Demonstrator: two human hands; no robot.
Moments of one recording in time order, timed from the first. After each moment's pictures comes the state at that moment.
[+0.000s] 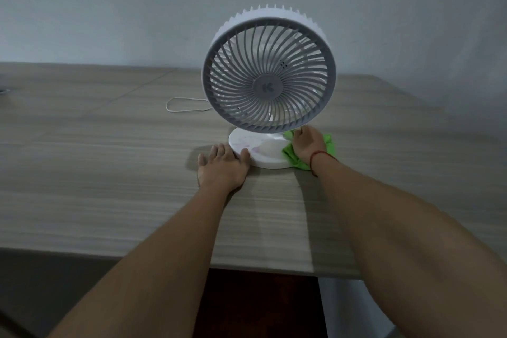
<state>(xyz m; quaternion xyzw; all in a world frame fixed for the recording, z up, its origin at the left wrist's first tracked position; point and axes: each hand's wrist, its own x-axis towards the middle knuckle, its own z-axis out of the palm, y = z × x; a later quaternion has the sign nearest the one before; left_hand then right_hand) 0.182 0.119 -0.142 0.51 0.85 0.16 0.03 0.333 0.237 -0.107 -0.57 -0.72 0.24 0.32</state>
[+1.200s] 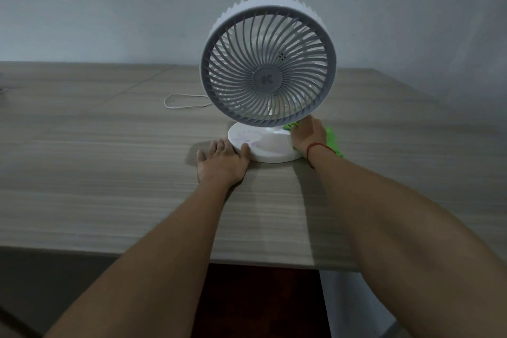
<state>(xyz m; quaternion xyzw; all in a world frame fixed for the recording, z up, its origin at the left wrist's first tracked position) 0.182 0.120 -0.142 0.51 0.85 0.15 0.03 0.325 0.241 -0.105 -0.59 -0.72 0.19 0.32</state>
